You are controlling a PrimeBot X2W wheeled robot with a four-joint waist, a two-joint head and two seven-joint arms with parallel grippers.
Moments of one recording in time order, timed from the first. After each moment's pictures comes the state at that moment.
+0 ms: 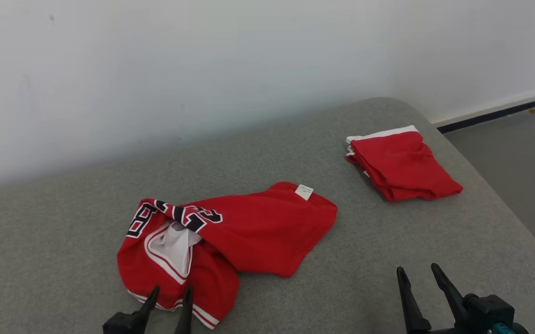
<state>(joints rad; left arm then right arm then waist) -0.10 0.12 -0.24 0.46 -0.34 -0.10 -0.26 0.09 -0.05 0.04 0.08 0.14 0.13 -0.06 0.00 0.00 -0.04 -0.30</state>
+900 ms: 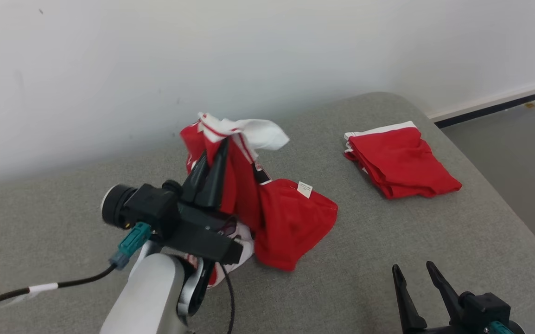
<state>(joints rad) -0.46 0.07 -0.32 0.25 -0.29 -0.08 -0.25 0.07 -0.05 0.05 0.09 0.16 0.13 -0.07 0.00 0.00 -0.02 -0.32</state>
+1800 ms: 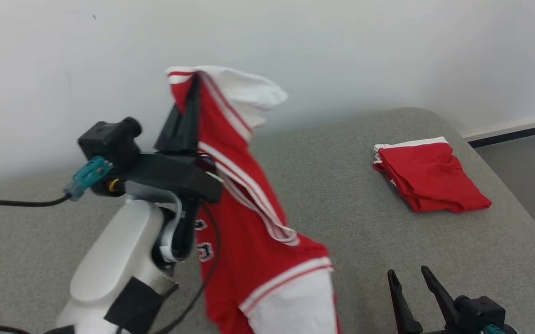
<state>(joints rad) -0.72 0.13 -0.50 0.30 -0.76 0.08 -0.25 0.08 -0.05 0.07 0.11 0.17 0.13 -0.07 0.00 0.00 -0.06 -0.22</state>
